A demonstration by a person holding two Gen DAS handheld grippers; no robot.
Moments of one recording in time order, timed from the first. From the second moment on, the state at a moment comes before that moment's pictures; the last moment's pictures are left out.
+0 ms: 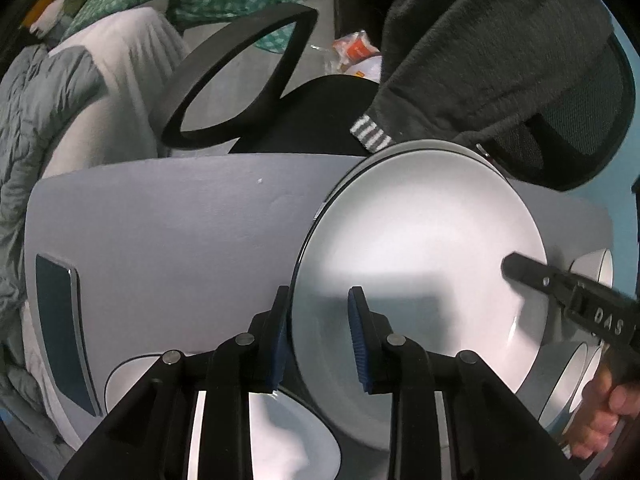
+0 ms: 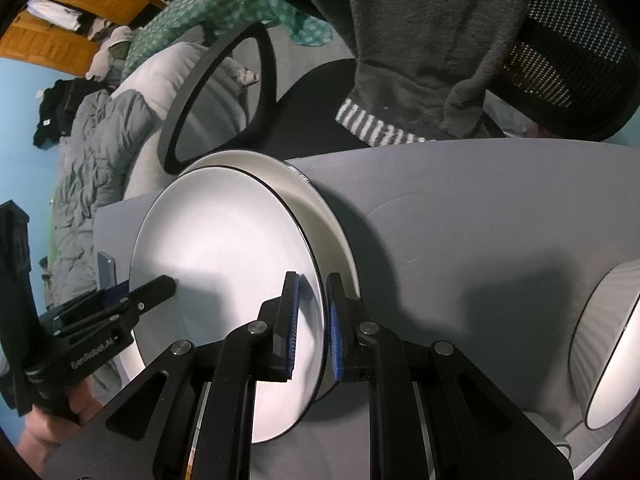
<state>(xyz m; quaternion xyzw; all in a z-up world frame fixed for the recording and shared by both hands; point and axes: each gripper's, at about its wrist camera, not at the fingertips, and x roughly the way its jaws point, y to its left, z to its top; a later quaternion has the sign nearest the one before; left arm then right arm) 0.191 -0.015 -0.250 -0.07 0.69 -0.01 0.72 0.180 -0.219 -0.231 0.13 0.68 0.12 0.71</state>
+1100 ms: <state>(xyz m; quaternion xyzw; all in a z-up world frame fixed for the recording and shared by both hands) 0.153 0.042 -0.213 -0.06 0.64 -0.05 0.77 0.156 -0.192 -0.178 0.06 0.67 0.09 0.73</state>
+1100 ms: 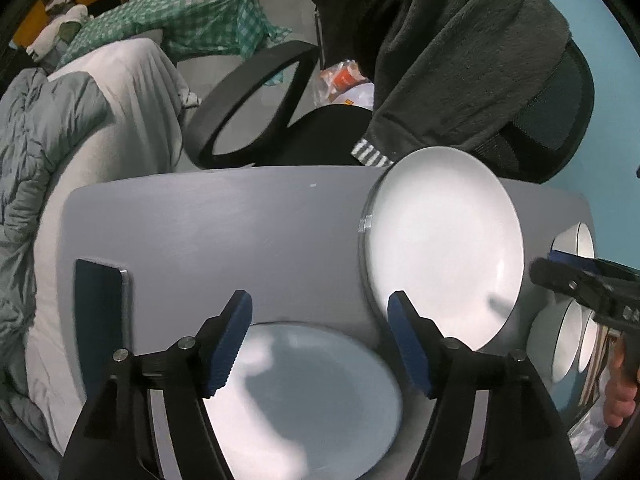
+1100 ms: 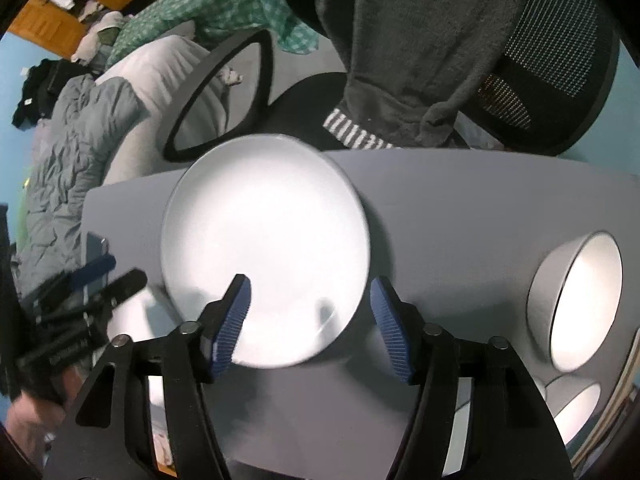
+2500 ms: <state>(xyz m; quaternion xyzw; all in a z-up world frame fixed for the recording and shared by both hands) 0.094 0.109 -0.272 -0.03 0.68 -0.08 0.73 0.063 -0.094 -0.259 0.11 0.68 0.16 0.71</state>
